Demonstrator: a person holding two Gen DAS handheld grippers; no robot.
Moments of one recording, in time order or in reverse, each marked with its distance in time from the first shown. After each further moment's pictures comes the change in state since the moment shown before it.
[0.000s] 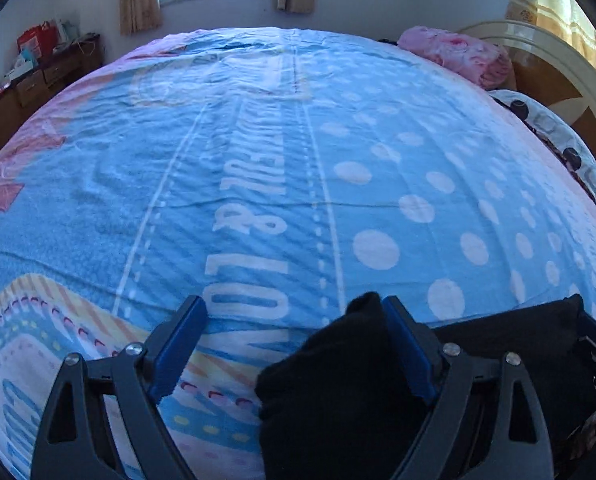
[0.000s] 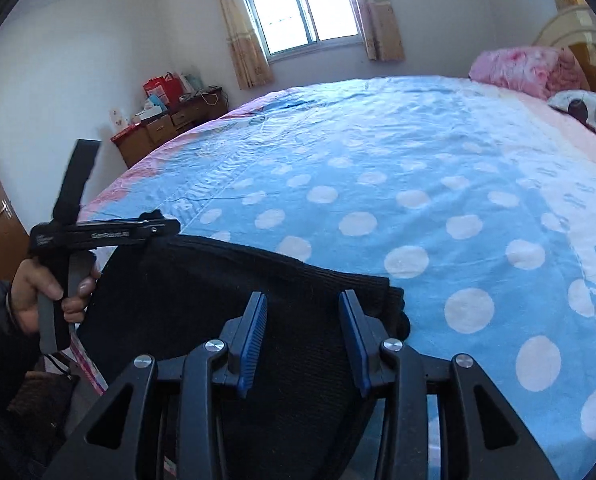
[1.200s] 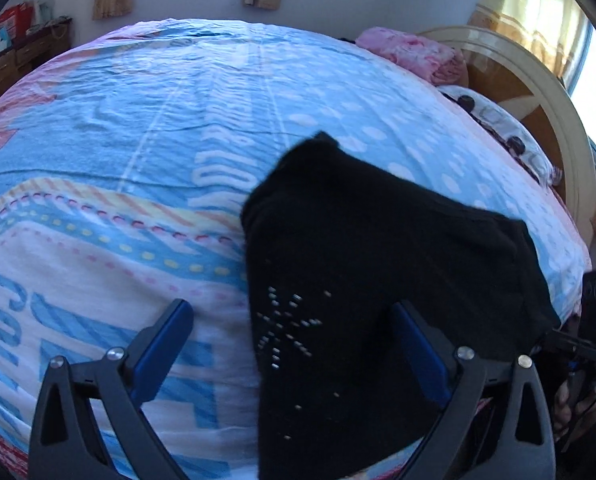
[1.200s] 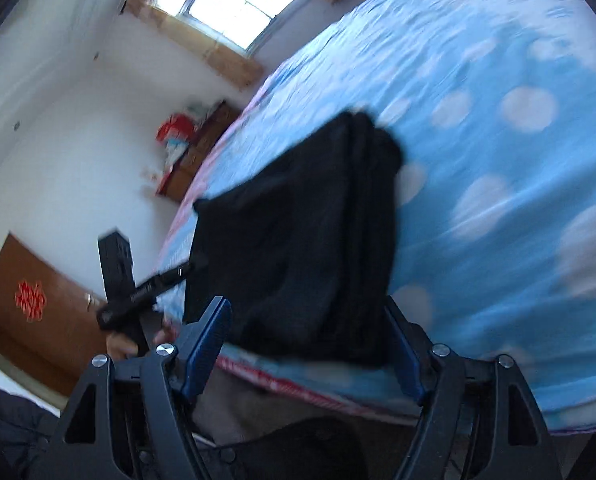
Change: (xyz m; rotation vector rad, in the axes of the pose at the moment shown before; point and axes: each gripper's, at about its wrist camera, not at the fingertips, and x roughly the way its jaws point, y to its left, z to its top) left arm -0.040 0.002 -0.064 0.036 0.018 -0.190; right arm -0.025 -0.020 -0.071 0.439 0.136 0.326
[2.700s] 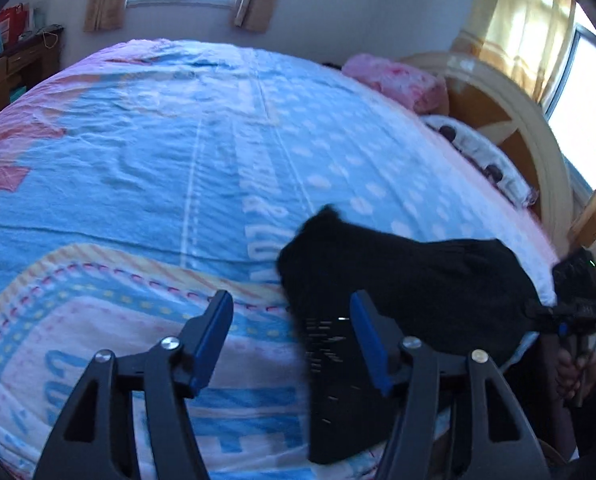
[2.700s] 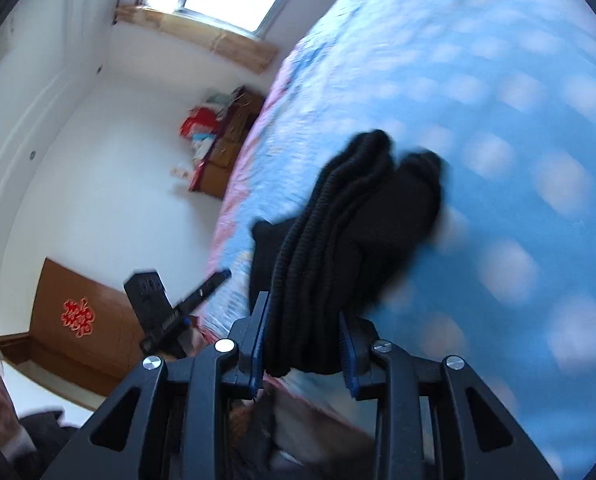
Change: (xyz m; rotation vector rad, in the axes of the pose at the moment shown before) left arm -0.034 0.057 0.042 -0.009 -0.060 -0.085; right arm 0.011 0.014 0.057 0.146 0.083 0.147
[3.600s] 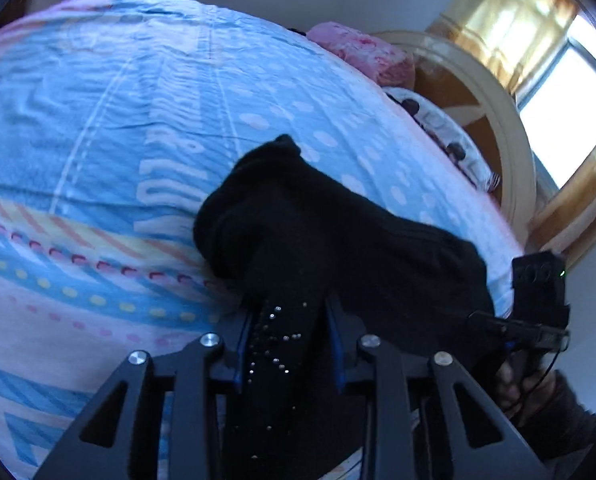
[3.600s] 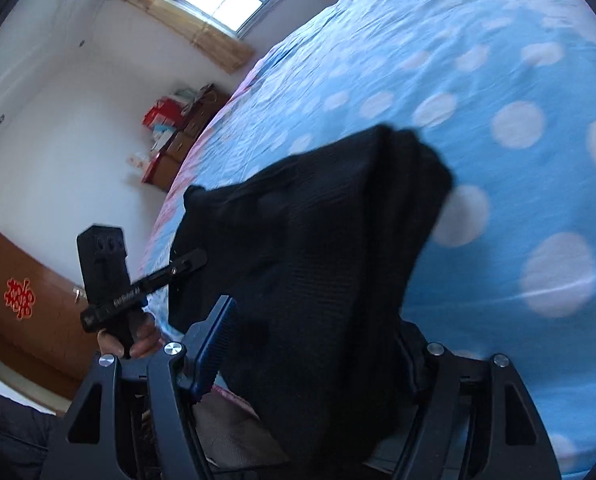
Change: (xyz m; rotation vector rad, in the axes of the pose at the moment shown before) left arm 0.041 -0.012 -0.013 -0.071 0.115 -0.252; right arm 0.020 -0.015 -0.024 -0.119 -0.030 -0.183
